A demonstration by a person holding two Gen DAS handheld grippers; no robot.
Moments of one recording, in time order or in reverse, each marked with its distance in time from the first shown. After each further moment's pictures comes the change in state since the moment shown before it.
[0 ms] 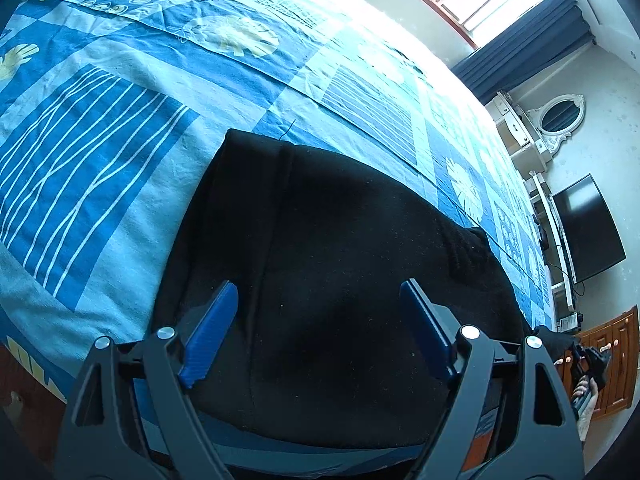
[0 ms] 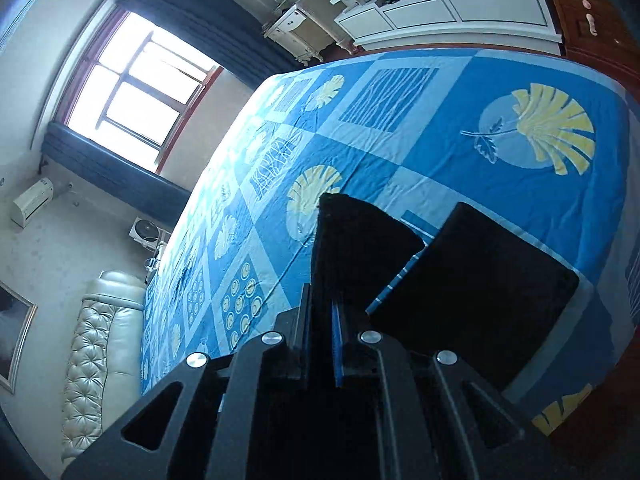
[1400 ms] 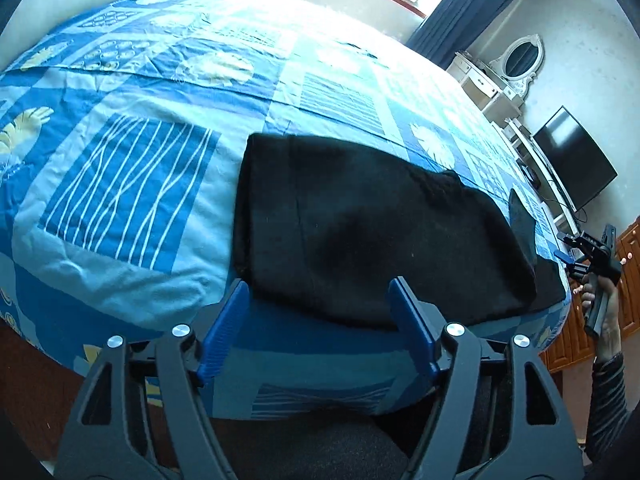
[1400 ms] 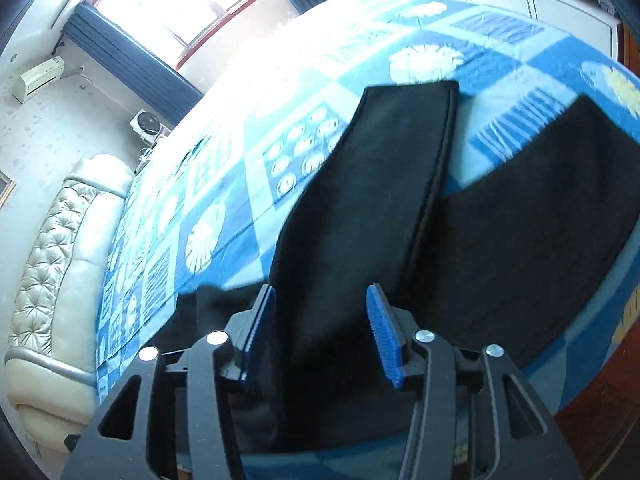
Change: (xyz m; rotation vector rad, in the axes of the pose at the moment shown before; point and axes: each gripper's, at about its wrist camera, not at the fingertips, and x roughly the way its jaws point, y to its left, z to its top) left arm -0.068 0.009 -0.026 0.252 -0.025 0.006; right arm 0.084 0.169 -0.111 -0.327 0.165 -0.143
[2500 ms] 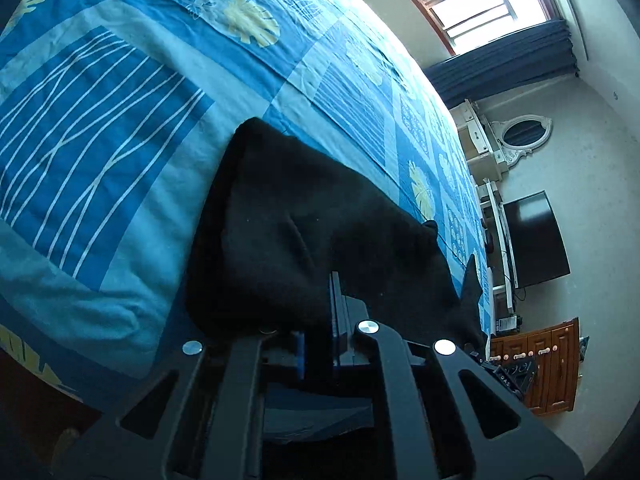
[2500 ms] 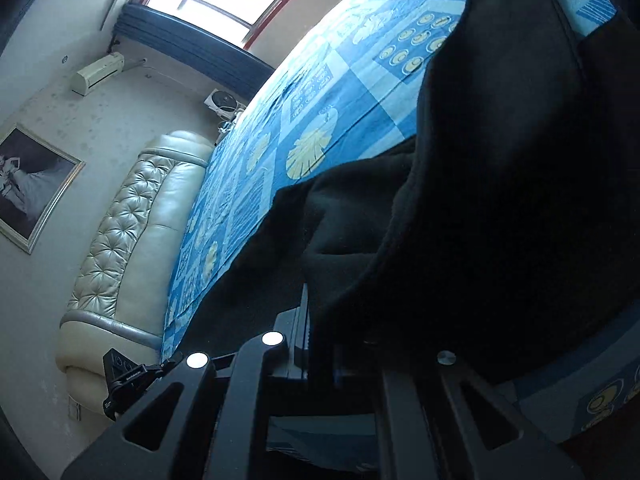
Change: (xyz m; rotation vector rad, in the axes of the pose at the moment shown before) left arm 0.054 0.042 0.016 -0.368 0.096 -0.235; right arm 0.038 0.058 -0.188 0.043 0.131 0.401
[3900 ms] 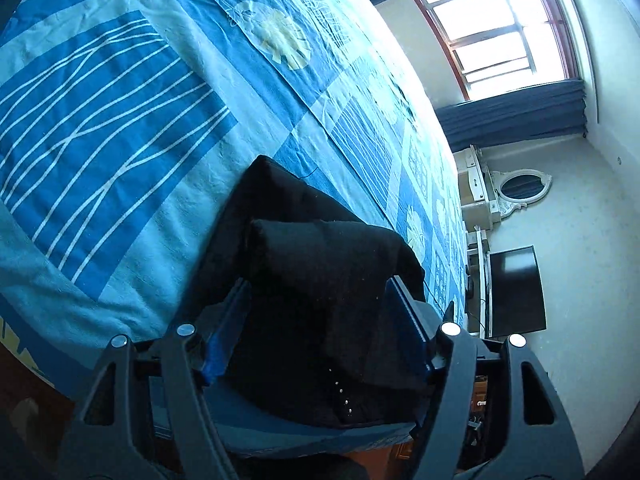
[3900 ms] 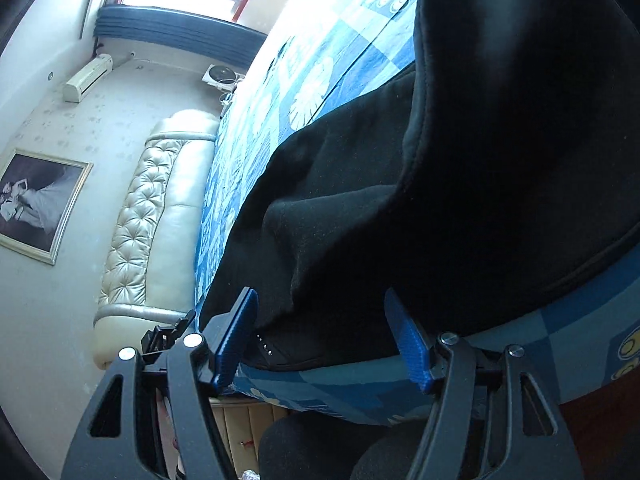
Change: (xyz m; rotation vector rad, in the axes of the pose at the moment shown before) left arm -0.011 0.002 0.018 -0.175 -0.095 -0.058; right arm 0.011 0.017 0.000 0.080 0.125 0.086
